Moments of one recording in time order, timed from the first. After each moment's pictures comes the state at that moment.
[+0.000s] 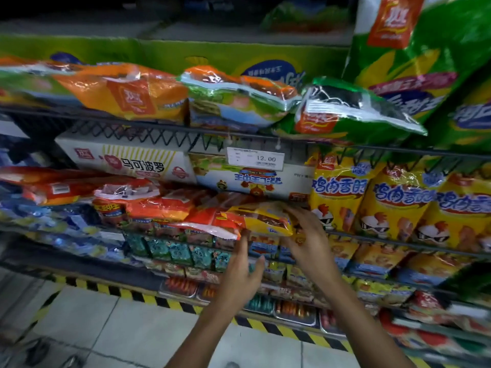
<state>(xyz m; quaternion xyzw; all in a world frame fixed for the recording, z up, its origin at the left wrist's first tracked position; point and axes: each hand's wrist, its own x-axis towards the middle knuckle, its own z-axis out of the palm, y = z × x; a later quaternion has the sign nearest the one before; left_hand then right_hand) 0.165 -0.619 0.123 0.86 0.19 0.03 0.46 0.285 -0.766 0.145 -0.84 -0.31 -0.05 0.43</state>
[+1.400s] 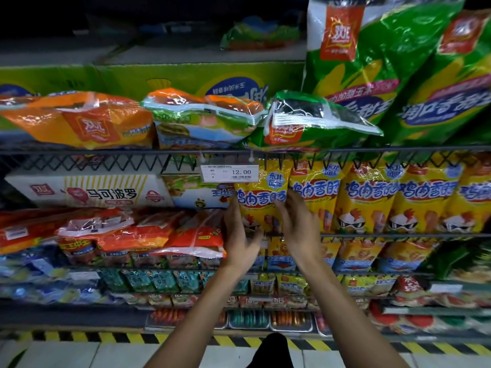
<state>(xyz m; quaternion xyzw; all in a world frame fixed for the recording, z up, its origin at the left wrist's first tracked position) 0.254 -0.610 0.145 0.84 0.10 0.21 0.49 0.309 -0.745 0.175 -0.85 -0.17 -0.16 0.47</state>
